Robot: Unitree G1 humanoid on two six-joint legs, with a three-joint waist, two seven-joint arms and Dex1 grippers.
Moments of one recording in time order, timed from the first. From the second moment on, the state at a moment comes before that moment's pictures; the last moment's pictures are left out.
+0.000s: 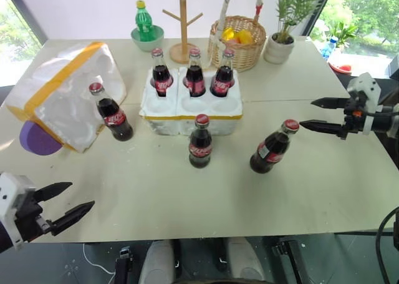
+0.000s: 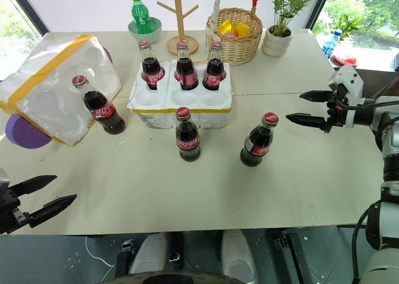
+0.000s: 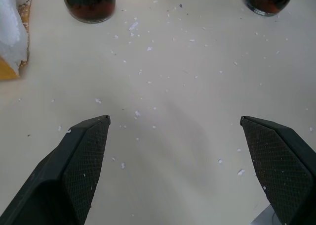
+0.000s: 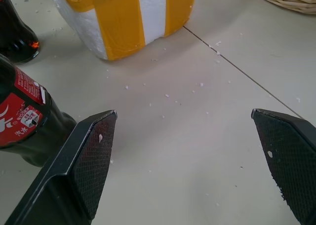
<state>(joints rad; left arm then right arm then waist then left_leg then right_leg) 0.63 0.77 0.81 -0.52 -0.70 0.58 -0.98 -0.69 -0.99 -0.10 0.57 0.28 0.28 1.35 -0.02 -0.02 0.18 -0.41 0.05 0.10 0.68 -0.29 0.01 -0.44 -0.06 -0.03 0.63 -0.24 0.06</state>
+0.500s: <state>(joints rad) 0.56 0.76 0.81 -0.53 -0.72 0.63 -0.90 -0.71 -0.99 -0.10 0.63 0.27 0.25 1.36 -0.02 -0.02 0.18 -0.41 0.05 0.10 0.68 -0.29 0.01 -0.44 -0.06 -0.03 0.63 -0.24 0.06</state>
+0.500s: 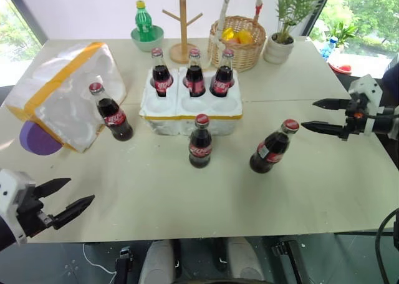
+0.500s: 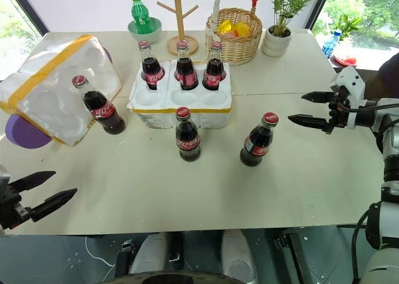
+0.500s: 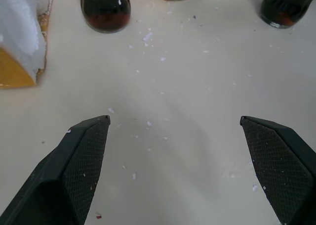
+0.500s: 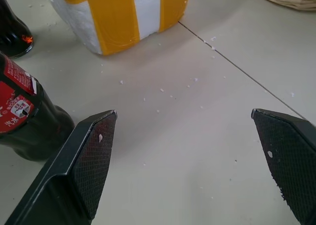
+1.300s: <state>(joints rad) -0.14 0.67 0.38 -0.24 -0.54 0.64 -0.48 -1.08 -0.98 -0.03 0.32 0.50 0.74 1.60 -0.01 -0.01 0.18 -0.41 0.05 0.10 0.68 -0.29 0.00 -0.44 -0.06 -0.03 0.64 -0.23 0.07</state>
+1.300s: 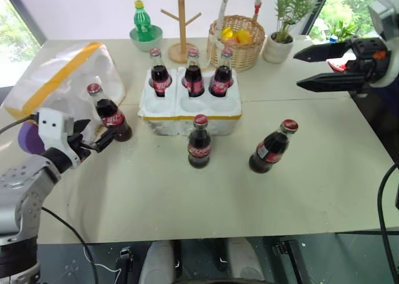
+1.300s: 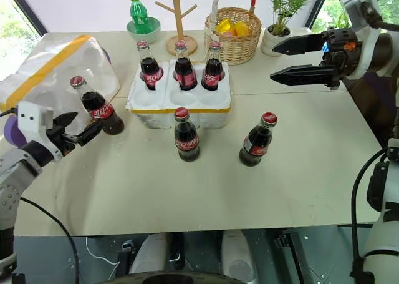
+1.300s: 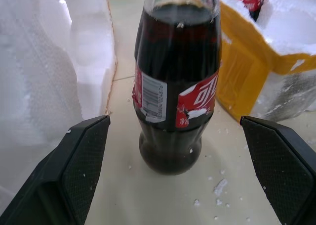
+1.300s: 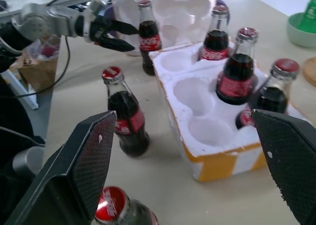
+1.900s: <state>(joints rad) -0.36 0.63 0.21 0.04 -0.41 0.51 -0.58 -1.04 -0.94 -0.03 0.19 0.58 0.81 1.51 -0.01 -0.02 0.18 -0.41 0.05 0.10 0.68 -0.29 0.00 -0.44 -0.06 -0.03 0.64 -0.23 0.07</state>
